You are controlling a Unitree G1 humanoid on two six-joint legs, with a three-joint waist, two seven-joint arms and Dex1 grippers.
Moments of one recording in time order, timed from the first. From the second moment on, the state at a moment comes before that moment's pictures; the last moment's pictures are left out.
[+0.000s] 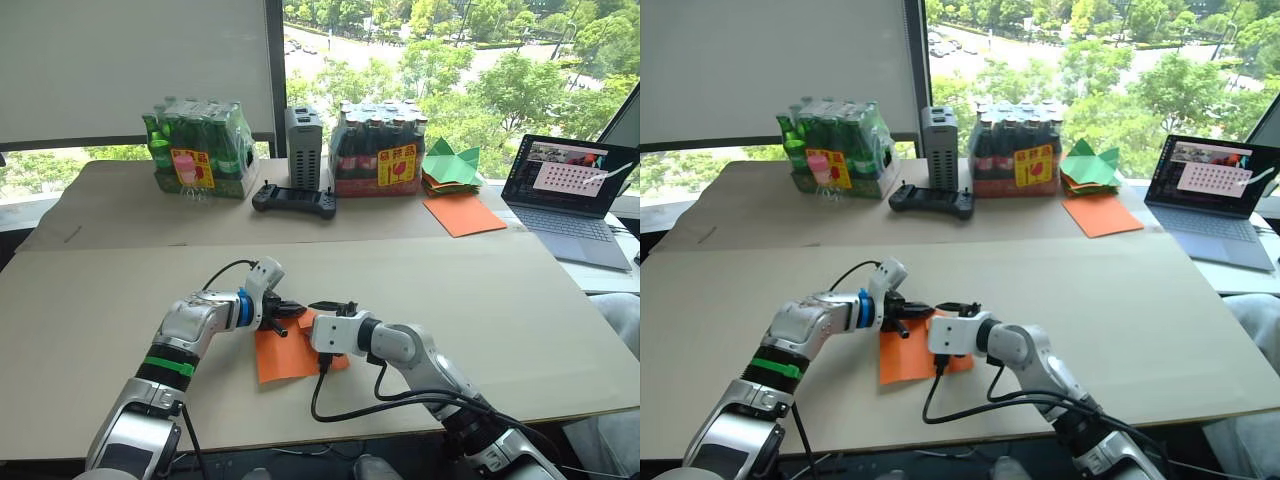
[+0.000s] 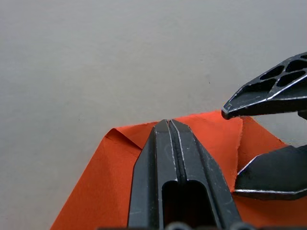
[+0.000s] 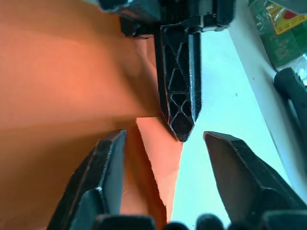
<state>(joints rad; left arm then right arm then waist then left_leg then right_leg) -0.64 0.44 -0.18 0.29 -0.36 0.81 -0.85 -0.42 -0.29 0.45 -0.02 -0.41 0.09 0.69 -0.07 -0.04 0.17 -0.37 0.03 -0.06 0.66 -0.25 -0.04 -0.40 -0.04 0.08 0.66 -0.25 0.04</state>
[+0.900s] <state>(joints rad) -0.64 0.43 -0.17 0.28 -0.35 0.81 -0.85 -0.38 -0.16 0.26 -0.08 -0.02 0.59 0.65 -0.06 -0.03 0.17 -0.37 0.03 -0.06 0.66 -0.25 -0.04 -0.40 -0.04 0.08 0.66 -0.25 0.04</state>
